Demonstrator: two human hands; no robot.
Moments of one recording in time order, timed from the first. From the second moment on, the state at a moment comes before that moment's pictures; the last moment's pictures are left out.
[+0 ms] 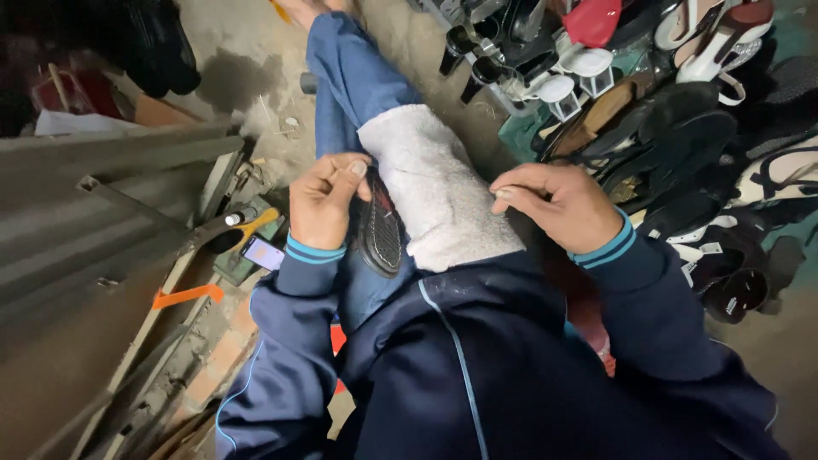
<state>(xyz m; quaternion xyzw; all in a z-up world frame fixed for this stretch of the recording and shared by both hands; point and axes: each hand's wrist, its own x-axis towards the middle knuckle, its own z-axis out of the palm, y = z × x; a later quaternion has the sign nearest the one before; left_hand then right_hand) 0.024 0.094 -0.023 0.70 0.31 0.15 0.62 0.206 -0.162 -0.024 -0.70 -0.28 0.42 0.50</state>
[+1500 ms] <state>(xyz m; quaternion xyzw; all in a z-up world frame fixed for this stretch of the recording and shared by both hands) 0.029 0.082 0.030 0.76 0.17 0.09 0.63 0.150 -0.102 0.010 -0.48 -0.30 0.45 0.69</state>
